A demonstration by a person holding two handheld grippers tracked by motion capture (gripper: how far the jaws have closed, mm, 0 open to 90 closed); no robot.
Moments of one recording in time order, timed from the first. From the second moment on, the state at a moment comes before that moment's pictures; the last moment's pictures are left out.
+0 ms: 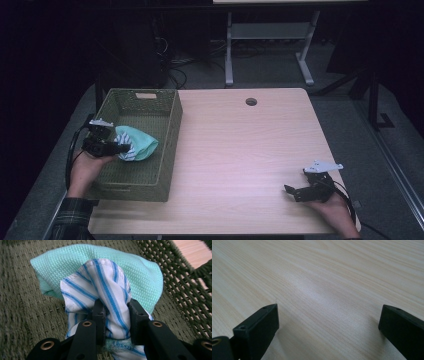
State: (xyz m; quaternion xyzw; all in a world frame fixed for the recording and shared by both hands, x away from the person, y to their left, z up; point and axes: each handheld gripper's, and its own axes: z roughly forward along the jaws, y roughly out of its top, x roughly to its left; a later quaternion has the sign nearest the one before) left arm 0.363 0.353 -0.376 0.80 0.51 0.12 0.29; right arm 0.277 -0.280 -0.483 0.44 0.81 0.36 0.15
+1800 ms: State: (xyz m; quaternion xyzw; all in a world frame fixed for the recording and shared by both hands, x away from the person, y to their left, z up) left arm 0.373 0.342 -0.389 0.82 0.49 0.13 0.27; right arm 0.278 -0.279 -0.483 0.43 0.81 0.36 0.15
